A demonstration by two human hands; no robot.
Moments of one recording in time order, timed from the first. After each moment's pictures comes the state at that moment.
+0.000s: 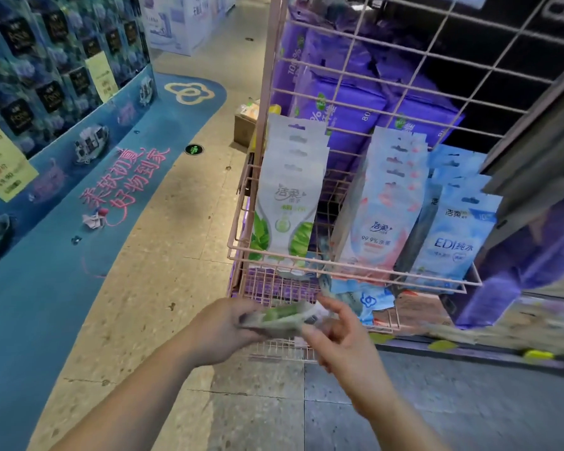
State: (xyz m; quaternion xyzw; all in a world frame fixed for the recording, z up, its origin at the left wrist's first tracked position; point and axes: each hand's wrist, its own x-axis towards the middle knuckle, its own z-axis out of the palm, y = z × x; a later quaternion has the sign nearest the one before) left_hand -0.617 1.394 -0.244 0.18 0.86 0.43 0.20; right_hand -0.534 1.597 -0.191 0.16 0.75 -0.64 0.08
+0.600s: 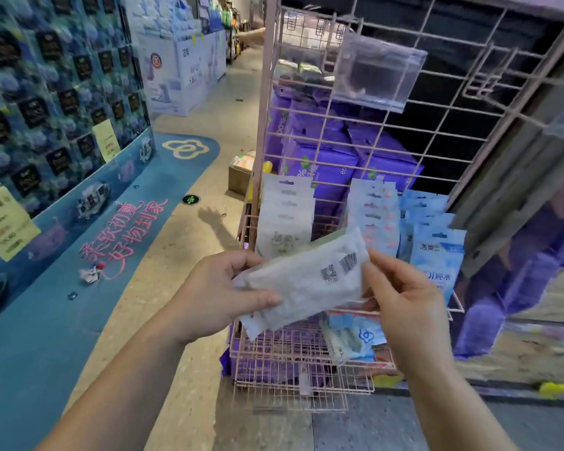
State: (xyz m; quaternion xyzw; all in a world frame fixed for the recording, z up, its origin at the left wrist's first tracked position) left_hand -0.633 1.385 -0.094 0.19 0.76 0.62 0.06; right_hand -0.567 1.611 -0.078 0.09 0.72 -0.65 -0.22
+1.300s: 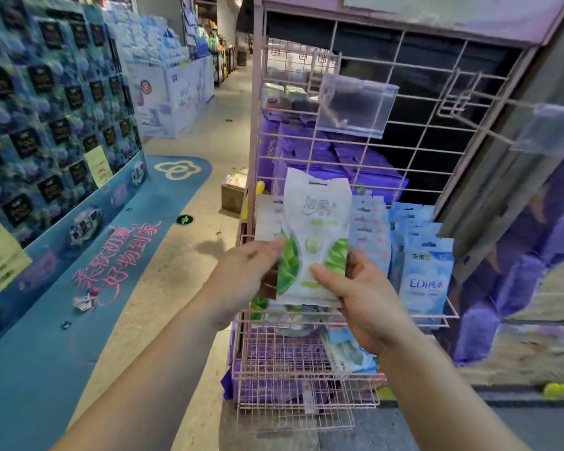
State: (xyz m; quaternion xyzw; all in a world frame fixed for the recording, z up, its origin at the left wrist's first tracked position) left_hand -0.666 1.417 -0.078 0.14 0.69 0.69 0.12; right_hand -0.603 1.586 -0.067 0.06 0.63 -0.78 -0.05
